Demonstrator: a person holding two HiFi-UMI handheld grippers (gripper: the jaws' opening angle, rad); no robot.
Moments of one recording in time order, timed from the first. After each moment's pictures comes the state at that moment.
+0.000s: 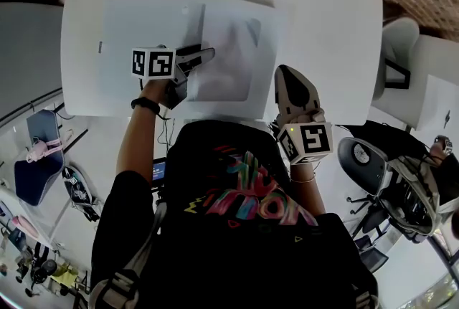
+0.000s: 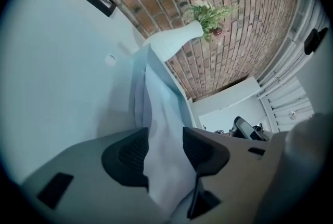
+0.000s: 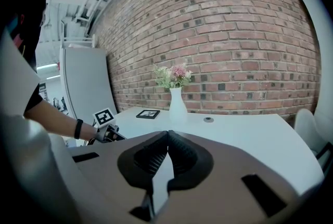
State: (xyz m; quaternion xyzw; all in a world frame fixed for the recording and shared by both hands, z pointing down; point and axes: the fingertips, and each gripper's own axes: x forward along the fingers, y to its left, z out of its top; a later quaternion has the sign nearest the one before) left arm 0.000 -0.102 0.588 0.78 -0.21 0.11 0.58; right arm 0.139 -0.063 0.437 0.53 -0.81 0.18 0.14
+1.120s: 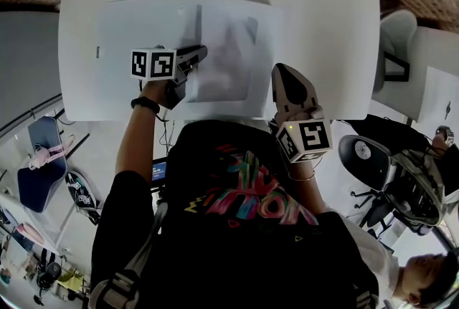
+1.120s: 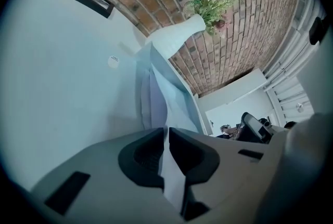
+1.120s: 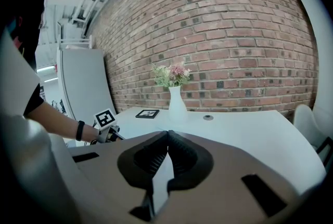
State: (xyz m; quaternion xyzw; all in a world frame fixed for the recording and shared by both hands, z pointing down) left arm -0.004 -0.105 0.599 0.78 -0.23 0.15 0.56; right arm 0.140 -0.059 0.446 0.54 -0.81 0.20 0.15
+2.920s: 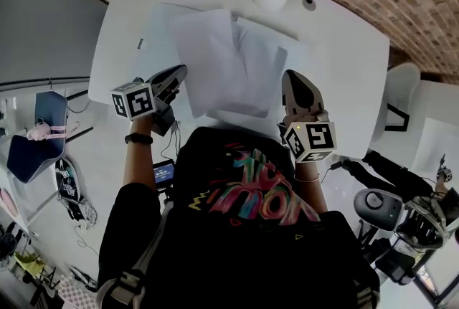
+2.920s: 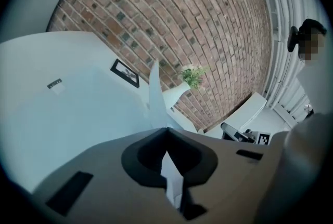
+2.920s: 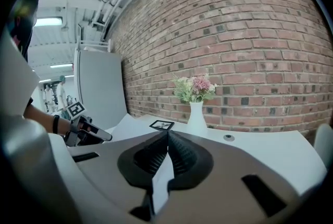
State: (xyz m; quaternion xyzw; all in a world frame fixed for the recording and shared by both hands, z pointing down) left arm -0.177 -0.046 0.490 0.78 -0.39 -0.01 0.49; right arm 0.060 -0.061 0.397 0.48 -0.86 0.13 0.13
